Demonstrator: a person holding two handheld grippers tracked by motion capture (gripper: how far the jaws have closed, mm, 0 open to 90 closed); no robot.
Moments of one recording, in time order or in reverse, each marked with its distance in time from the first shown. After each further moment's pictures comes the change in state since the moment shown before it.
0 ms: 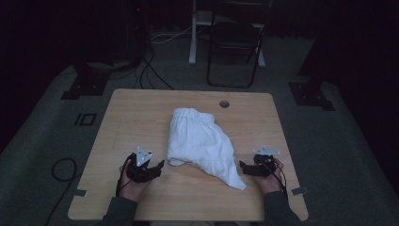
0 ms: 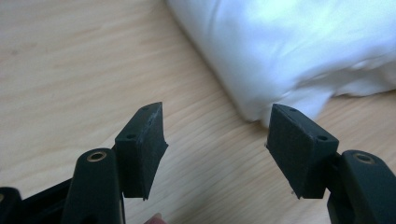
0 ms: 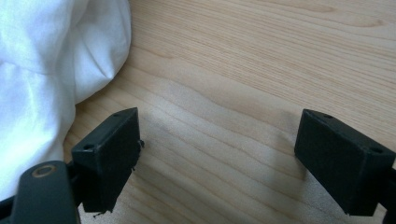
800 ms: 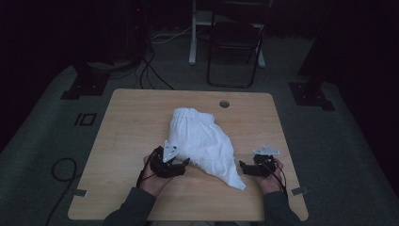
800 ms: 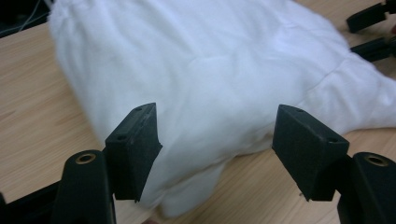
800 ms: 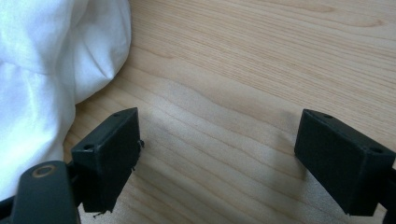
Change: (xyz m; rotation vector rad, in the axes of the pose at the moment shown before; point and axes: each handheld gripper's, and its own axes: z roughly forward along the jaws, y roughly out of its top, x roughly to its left) left arm -0.060 0.052 0.016 -0.031 -0.137 0.150; right arm 0.000 0.000 0.000 0.000 0.000 0.000
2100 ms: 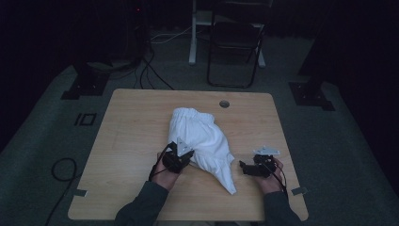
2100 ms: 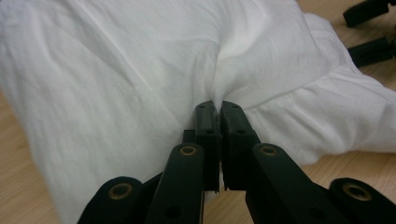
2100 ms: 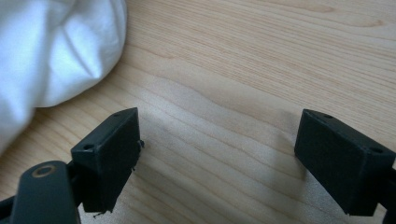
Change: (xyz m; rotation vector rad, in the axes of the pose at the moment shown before) left arm -0.009 0.018 0.025 0.045 -0.003 0.012; right arm 0.000 0.000 0.000 0.000 0.000 -0.001
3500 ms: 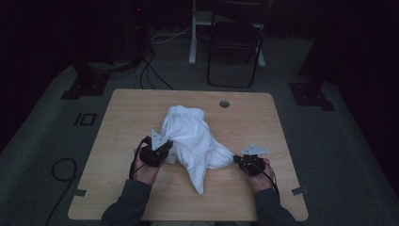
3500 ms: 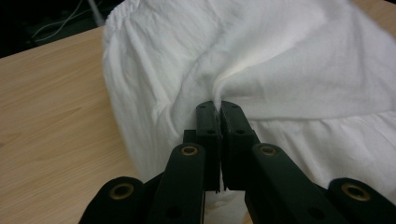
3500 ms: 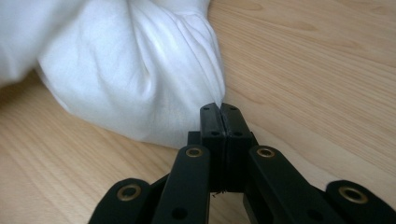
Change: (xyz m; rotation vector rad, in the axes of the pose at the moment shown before) left arm 0.055 -0.016 -0.036 -0.055 0.136 -0.110; right arm 0.034 0.020 0.002 -0.036 0.135 -0.124
